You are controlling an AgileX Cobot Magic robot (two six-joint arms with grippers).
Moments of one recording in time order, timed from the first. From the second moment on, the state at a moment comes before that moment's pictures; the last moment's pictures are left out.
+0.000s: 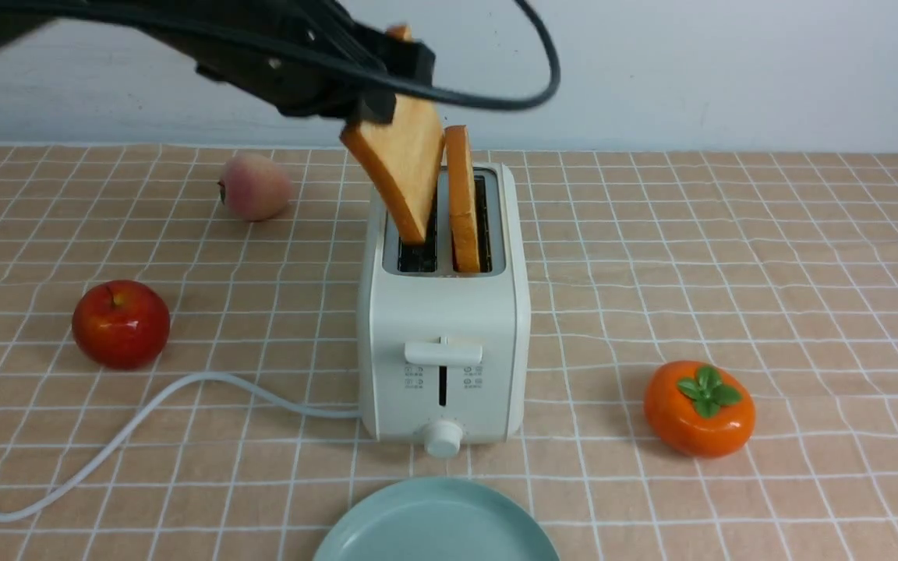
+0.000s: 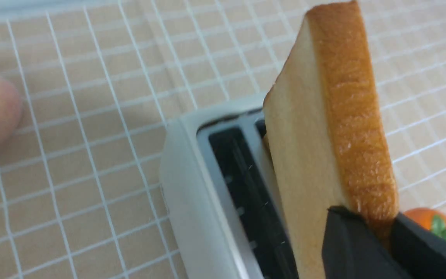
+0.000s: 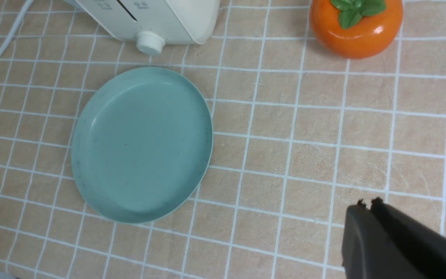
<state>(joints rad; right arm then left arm) 0.05 0.74 -0.89 0.44 1.15 -0.14 -0.41 1.56 -1.67 -0.18 0.77 -0.09</state>
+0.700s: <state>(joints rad) 0.05 0.74 -0.89 0.46 1.09 -0.14 -0.41 1.19 -0.88 -0.83 0.85 0.21</state>
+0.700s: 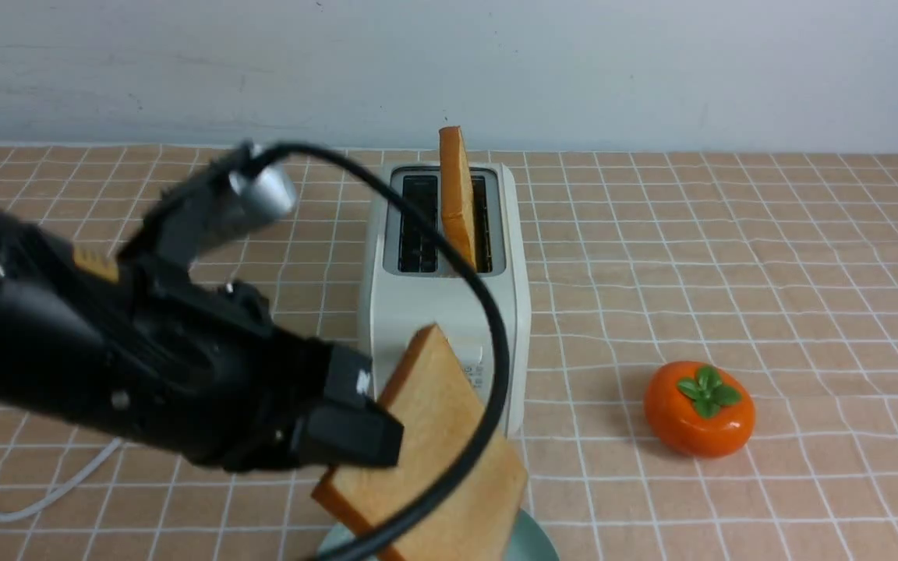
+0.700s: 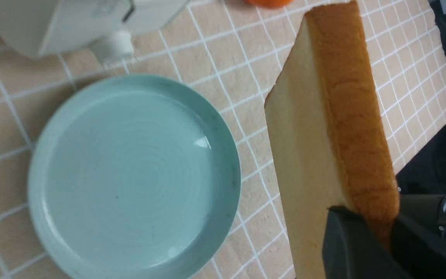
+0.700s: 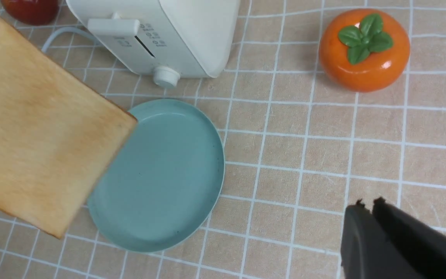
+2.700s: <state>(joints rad) 0.54 1.57 -1.48 0.24 0.84 0.10 -0.40 0.59 -0.67 -0.04 0.86 -0.43</state>
